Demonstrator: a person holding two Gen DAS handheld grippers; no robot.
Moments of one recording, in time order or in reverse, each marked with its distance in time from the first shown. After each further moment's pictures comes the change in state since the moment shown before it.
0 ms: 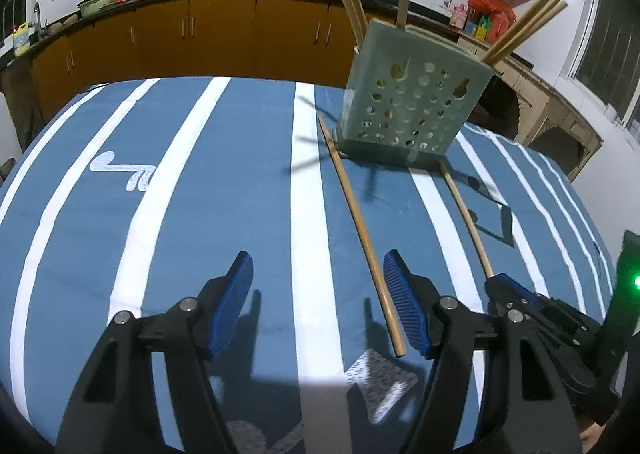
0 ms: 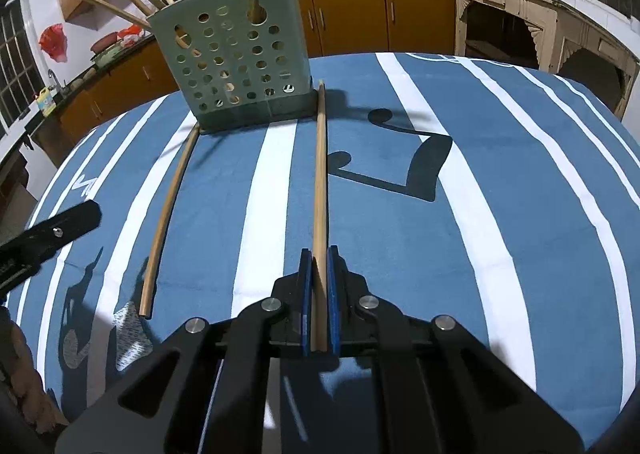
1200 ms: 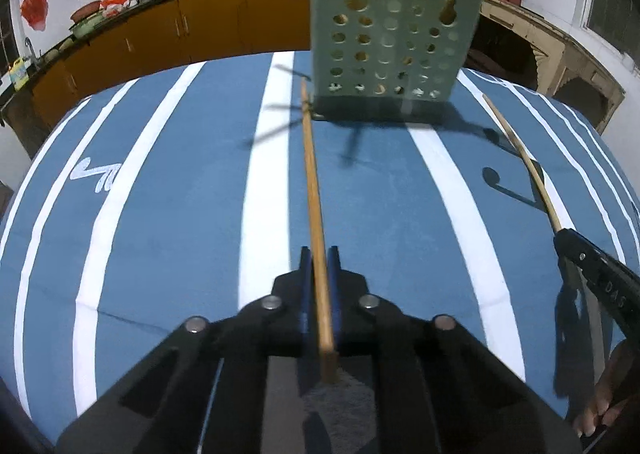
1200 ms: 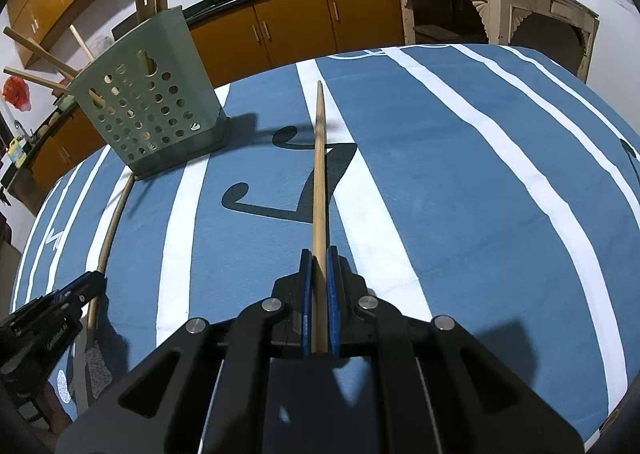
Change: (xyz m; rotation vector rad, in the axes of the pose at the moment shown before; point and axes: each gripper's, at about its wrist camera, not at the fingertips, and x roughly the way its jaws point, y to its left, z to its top) left arm 0.045 -0.039 -0.009 0.094 0.071 0.114; right arm -0.002 -0.060 0.014 0.161 -0.016 -0.077
